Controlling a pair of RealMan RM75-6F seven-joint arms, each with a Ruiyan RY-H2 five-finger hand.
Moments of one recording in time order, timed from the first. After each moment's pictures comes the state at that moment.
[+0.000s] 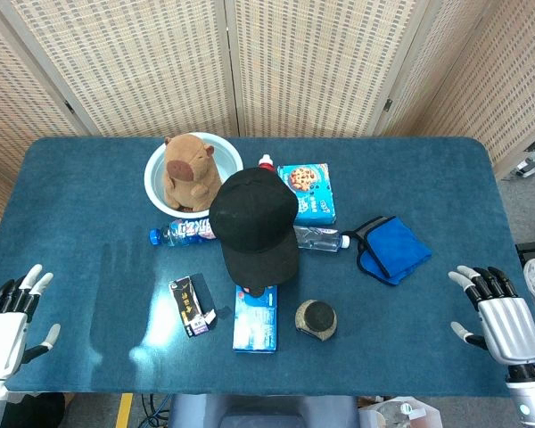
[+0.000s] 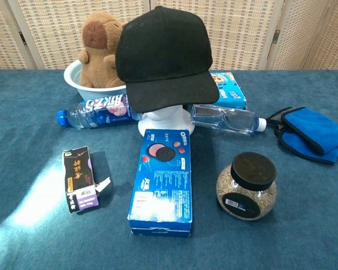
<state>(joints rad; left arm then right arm) -0.05 -1.13 -0.02 -1.69 1.52 1.52 0.09 0.05 -1.11 0.01 -1.64 -1.60 1.51 -0.12</state>
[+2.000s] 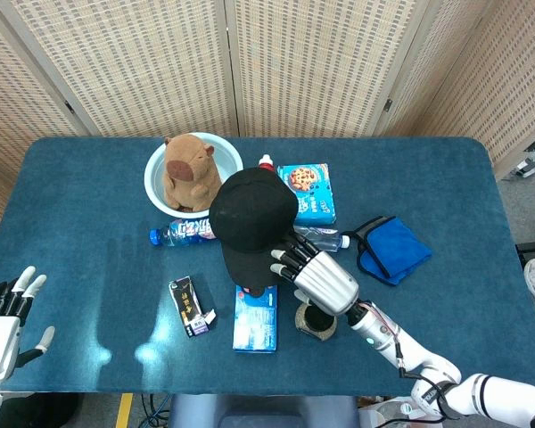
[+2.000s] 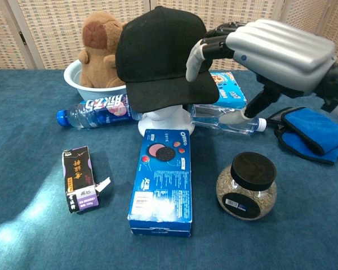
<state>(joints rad) -0.03 -1.11 -0.02 -1.70 1.53 1.55 0.08 0.61 -1.50 0.18 -1.54 -1.82 1.17 -0.27</state>
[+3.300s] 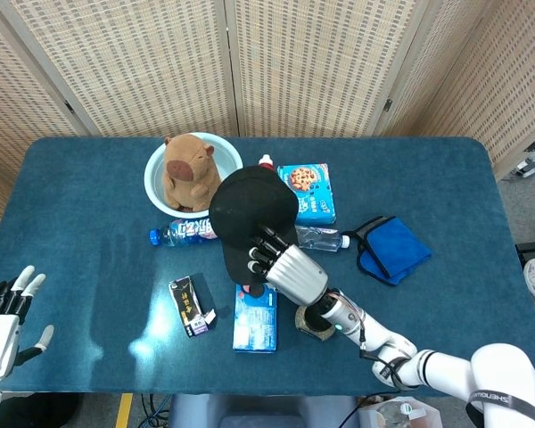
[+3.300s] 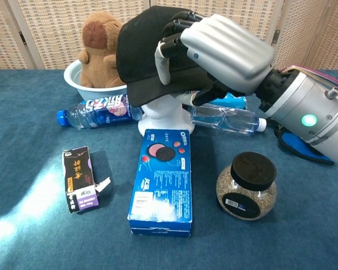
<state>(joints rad) -0.04 -1.12 -0.02 -1.68 1.52 1.53 0.06 0.77 -1.76 0.16 -1.13 -1.85 1.39 -0.12</state>
